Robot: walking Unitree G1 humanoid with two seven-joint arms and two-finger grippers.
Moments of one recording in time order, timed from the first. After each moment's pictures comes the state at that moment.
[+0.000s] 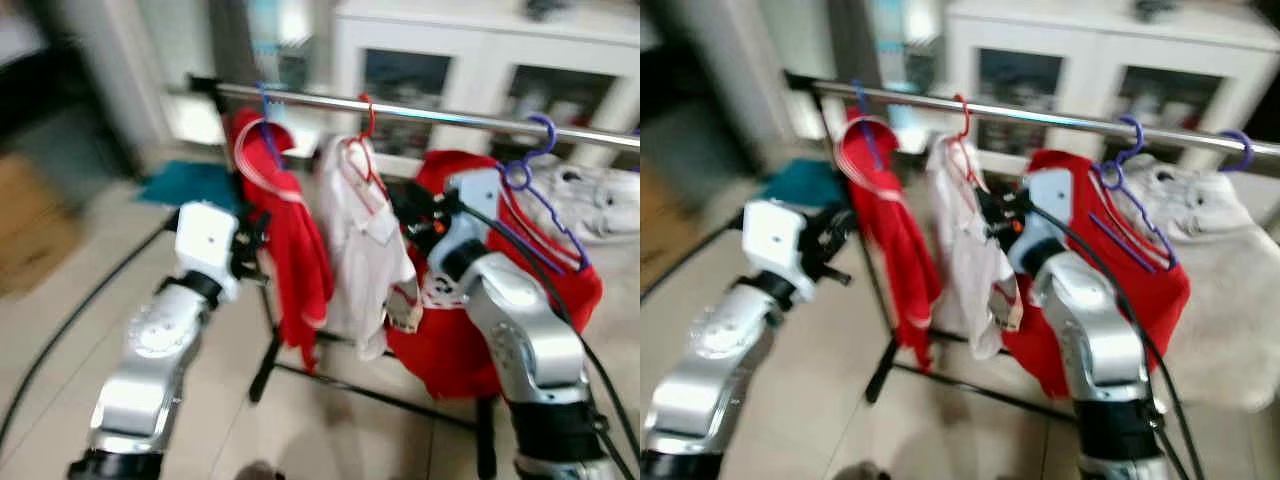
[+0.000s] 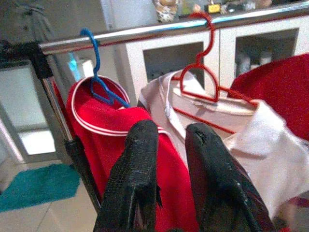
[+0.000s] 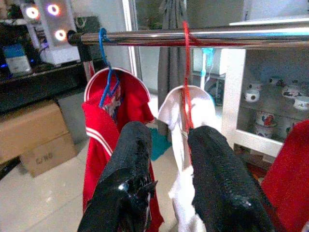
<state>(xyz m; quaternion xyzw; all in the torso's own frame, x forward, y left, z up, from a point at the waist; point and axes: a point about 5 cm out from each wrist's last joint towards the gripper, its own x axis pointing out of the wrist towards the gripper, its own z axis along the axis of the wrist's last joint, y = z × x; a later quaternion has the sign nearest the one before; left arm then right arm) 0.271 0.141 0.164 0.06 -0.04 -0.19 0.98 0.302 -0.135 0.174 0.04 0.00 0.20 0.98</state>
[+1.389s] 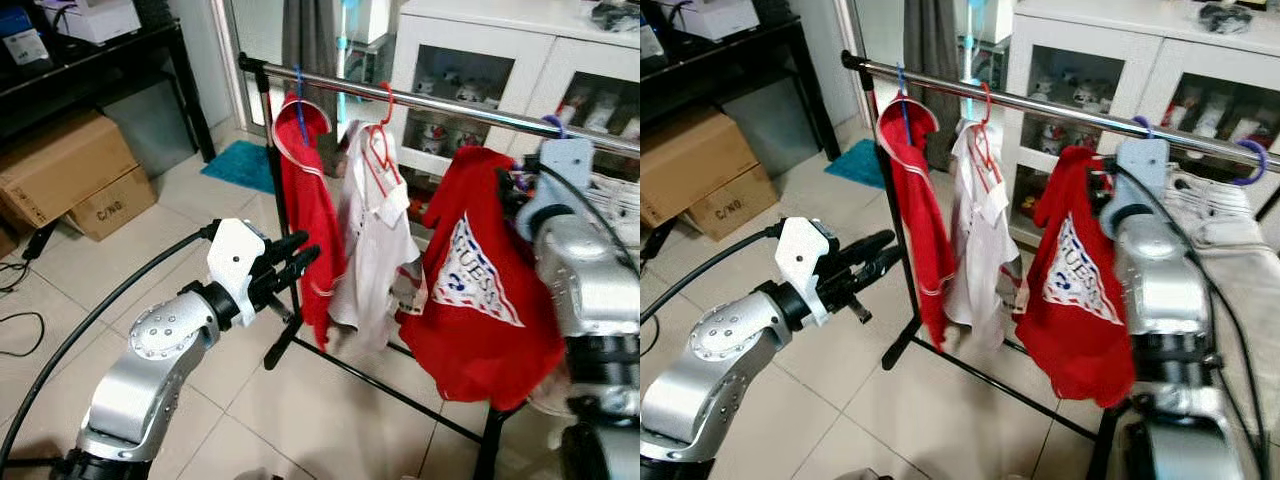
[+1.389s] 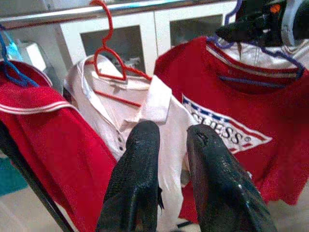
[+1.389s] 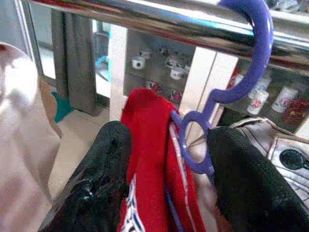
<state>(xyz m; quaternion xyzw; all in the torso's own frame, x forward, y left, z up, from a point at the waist) 0.254 0.126 0.162 0.05 0.00 -0.38 0.92 0.348 -0.243 0.184 -0.08 0.07 -0.09 0.99</state>
